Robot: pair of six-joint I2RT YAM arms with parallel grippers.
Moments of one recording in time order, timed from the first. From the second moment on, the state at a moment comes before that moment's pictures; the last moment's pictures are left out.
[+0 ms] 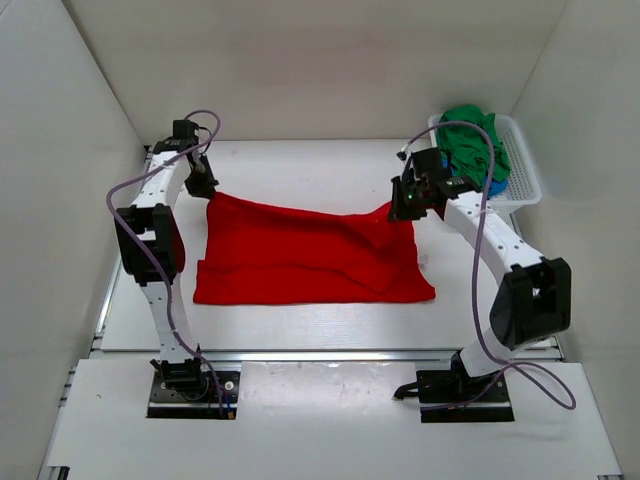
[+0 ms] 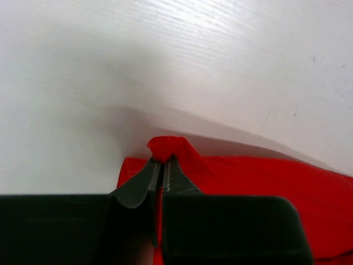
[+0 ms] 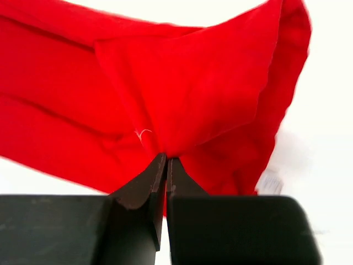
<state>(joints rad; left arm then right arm) 0.04 2.13 1.91 -0.86 -0.02 -0.30 0.28 1.60 1.37 -0.65 -0.18 0.21</state>
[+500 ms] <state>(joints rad) 0.03 1.94 1.45 -0.73 -0.05 -0.24 0.32 1.32 1.10 -0.66 -0.20 0.28</state>
